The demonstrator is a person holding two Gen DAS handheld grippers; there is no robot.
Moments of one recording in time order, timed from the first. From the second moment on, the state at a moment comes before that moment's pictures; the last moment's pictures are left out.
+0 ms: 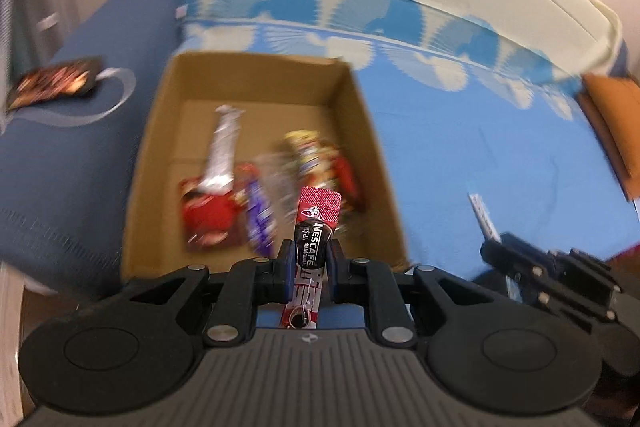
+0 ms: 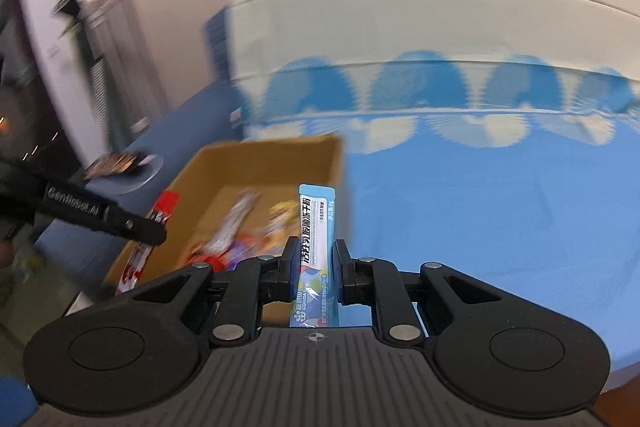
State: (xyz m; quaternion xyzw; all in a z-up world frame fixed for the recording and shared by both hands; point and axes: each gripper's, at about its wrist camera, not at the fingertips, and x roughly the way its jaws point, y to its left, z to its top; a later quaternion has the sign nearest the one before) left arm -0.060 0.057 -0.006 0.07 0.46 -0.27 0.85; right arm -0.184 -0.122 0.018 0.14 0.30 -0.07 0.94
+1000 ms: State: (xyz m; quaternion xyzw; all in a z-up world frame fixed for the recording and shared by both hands) left arm -0.101 0.110 -0.003 0.04 0.42 -0.28 0.86; right arm -0.207 -0.068 0.031 0.08 0.30 -0.06 0.95
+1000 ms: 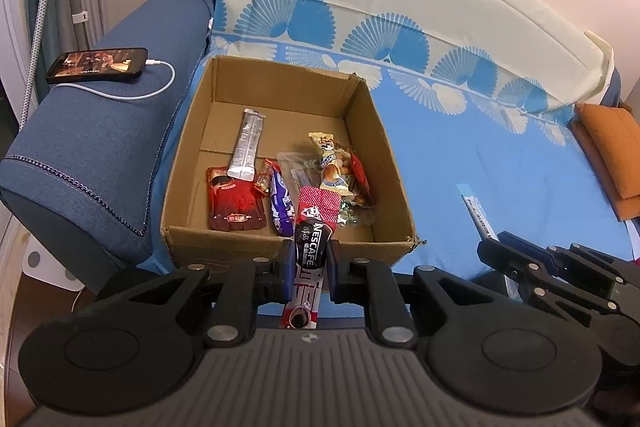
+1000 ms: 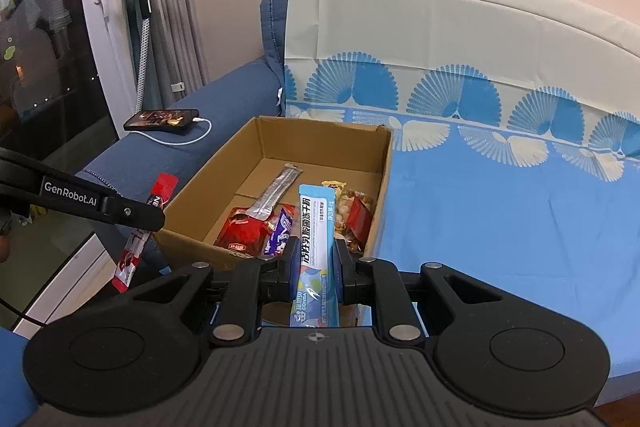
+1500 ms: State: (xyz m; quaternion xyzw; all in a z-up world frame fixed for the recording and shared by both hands) left arm -0.083 0.104 -0.020 0.04 0.44 -0.27 0.85; right arm -0.190 -0.066 0.023 0.08 0.33 -0.06 0.94
